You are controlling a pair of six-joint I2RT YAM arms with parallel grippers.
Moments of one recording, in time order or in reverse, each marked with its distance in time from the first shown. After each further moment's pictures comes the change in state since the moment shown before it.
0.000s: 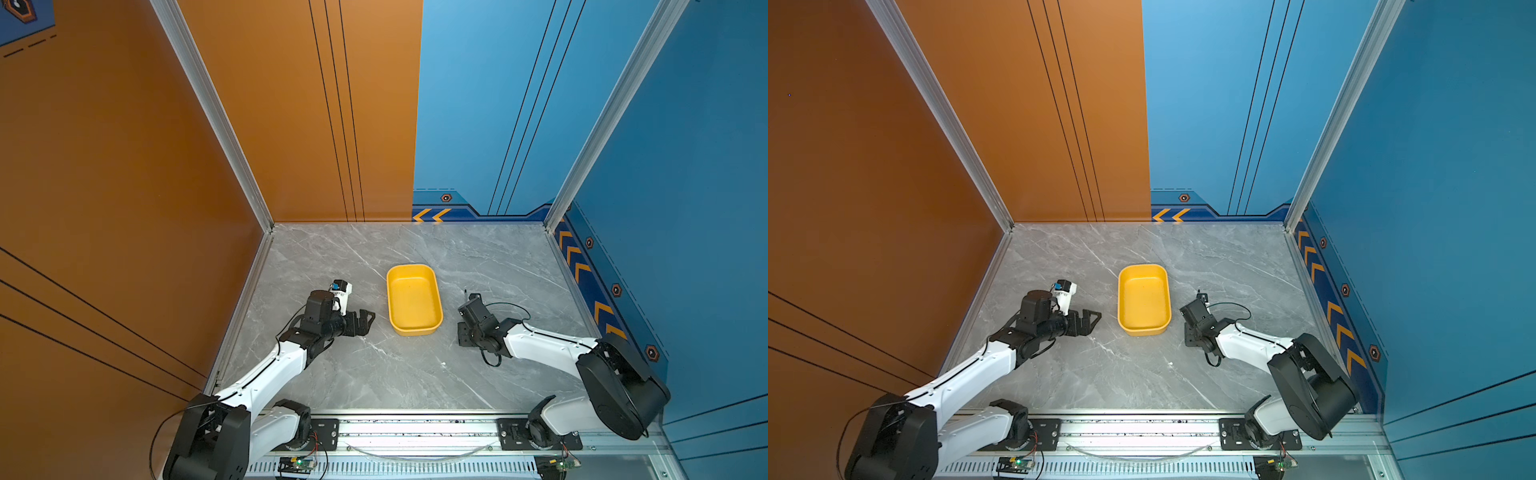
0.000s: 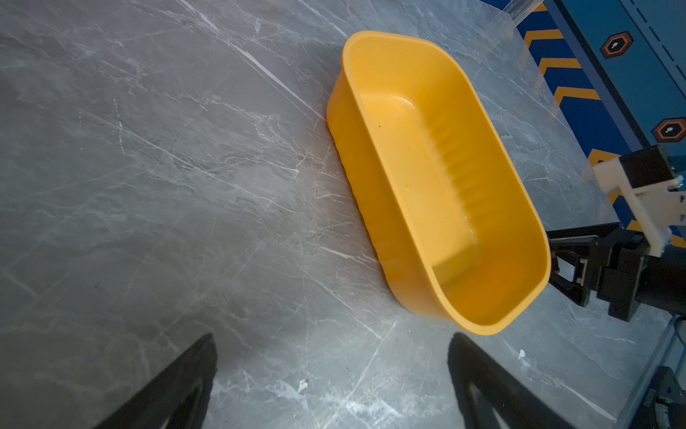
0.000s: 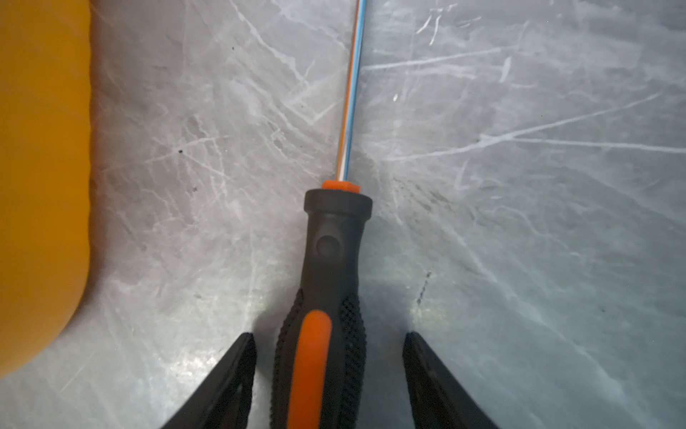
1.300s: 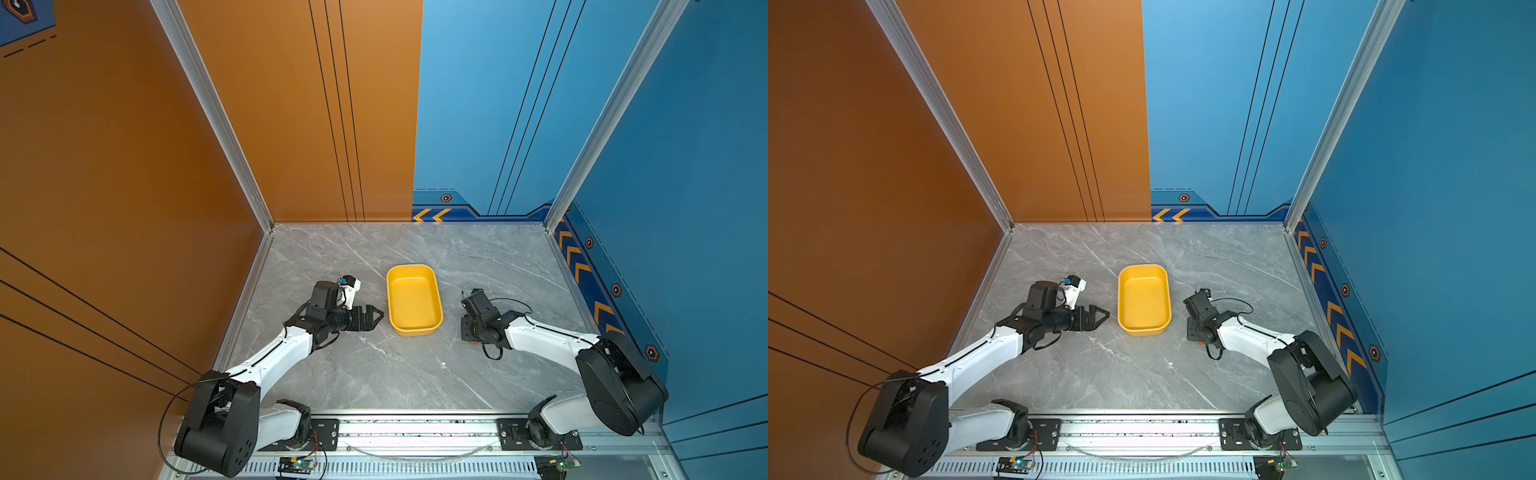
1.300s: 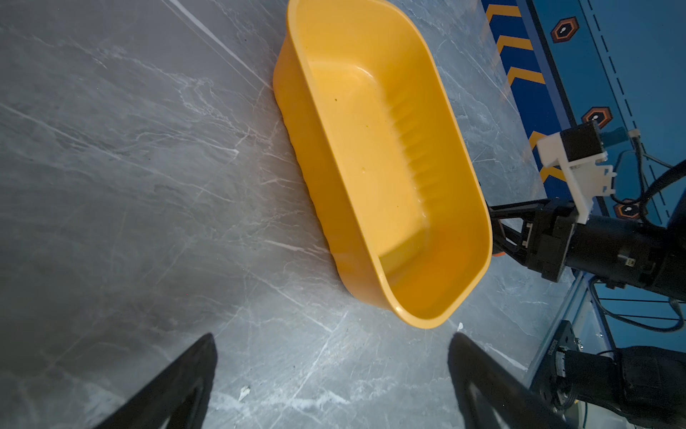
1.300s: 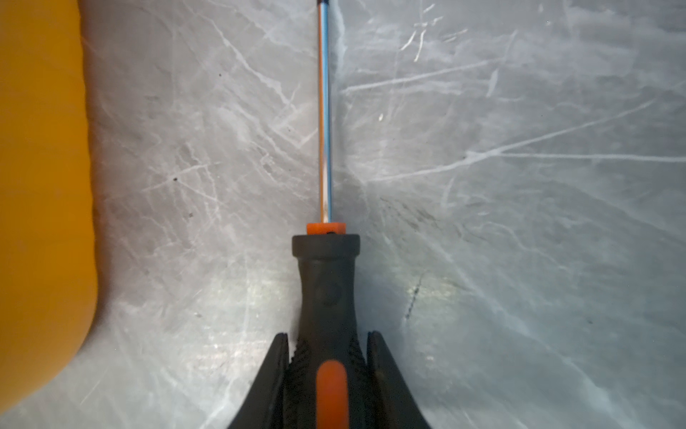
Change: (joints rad) left arm 0.000 0.124 0.096 -0.054 0.166 -0.045; right arm -0.060 -0.006 0.078 -0.093 -0.064 -0.001
